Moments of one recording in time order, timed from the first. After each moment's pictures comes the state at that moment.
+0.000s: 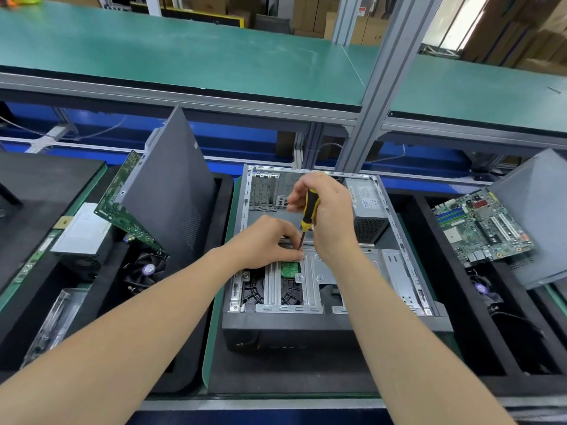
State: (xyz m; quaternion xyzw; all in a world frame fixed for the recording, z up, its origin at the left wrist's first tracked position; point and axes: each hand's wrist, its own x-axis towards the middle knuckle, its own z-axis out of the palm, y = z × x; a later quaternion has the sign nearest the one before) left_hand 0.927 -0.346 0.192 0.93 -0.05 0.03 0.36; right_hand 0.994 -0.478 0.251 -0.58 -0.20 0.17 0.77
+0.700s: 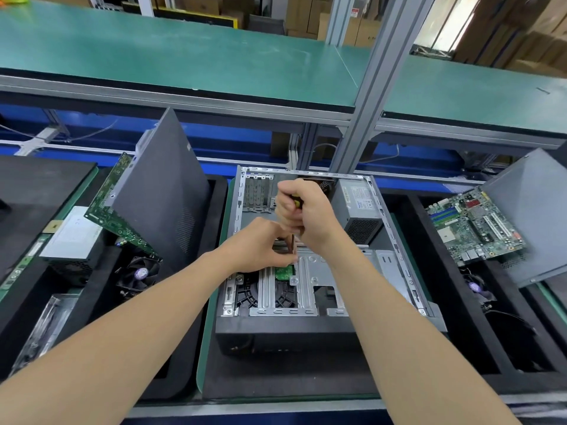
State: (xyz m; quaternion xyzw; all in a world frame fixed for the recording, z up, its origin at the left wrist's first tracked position) left_hand 0.930 -0.346 0.187 0.94 -0.04 0.02 0.33; right_hand 1.004 -0.469 0.254 -0.58 -0.28 0.33 0.69
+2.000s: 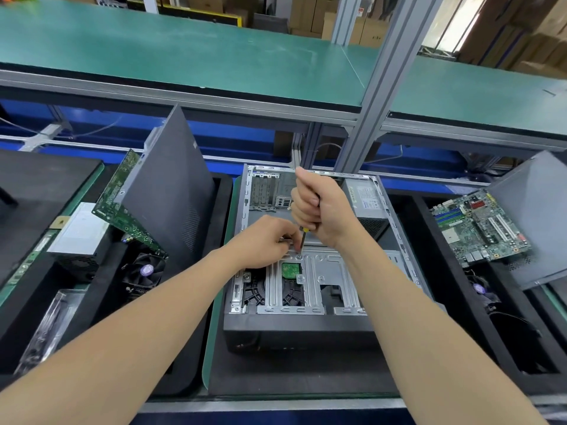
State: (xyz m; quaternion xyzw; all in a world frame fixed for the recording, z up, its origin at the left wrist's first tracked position) left_hand 0.930 -0.346 0.191 0.93 -0.03 0.01 0.36; right_hand 1.018 -0.478 0.255 -0.55 -0.29 0.36 0.70
